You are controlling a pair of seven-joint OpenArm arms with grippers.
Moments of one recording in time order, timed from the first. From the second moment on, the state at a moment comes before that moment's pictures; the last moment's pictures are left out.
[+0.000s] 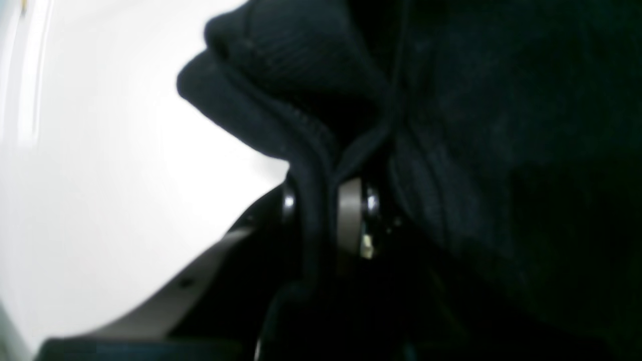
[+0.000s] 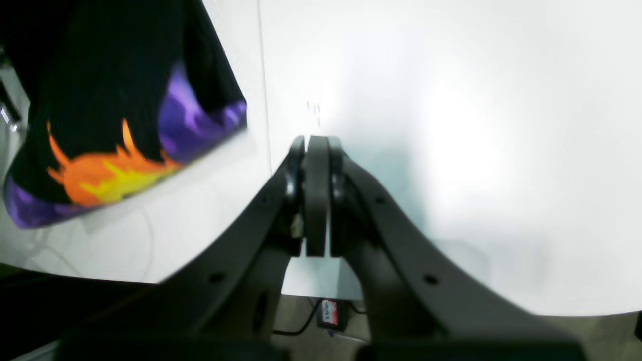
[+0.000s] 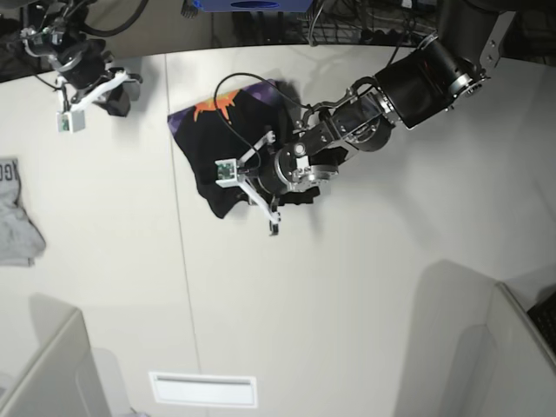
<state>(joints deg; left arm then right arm) -21.0 -14.6 59.9 78.4 10.1 -22.3 28.9 -30.1 1.7 34.9 108.3 36.1 29.4 -56.4</state>
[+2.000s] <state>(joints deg) -31.3 -5.0 60.5 62.5 9.0 -35.0 19.7 -18.4 7.0 20.7 98.6 21.6 24.8 -55.7</state>
